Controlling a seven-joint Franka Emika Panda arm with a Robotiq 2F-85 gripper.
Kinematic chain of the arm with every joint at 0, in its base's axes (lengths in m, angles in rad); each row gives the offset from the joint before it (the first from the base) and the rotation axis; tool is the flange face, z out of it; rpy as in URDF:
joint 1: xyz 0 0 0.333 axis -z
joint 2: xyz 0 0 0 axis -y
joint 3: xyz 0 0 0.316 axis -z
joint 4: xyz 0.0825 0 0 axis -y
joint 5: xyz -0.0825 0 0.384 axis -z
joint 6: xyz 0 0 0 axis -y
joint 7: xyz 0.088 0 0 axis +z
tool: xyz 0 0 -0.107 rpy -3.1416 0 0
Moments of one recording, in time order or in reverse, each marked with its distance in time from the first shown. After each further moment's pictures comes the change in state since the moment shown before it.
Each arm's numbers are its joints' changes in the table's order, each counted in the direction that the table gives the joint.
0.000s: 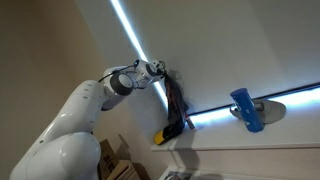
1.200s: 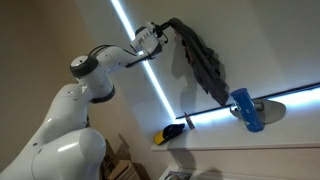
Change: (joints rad) arm -0.325 0.090 1.239 -0.268 0.500 0.193 -1.254
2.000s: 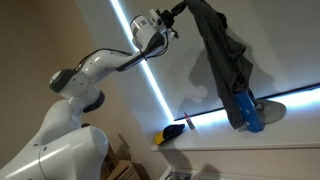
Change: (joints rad) arm -0.326 -0.178 0.568 -0.791 0.093 0.216 -0.333
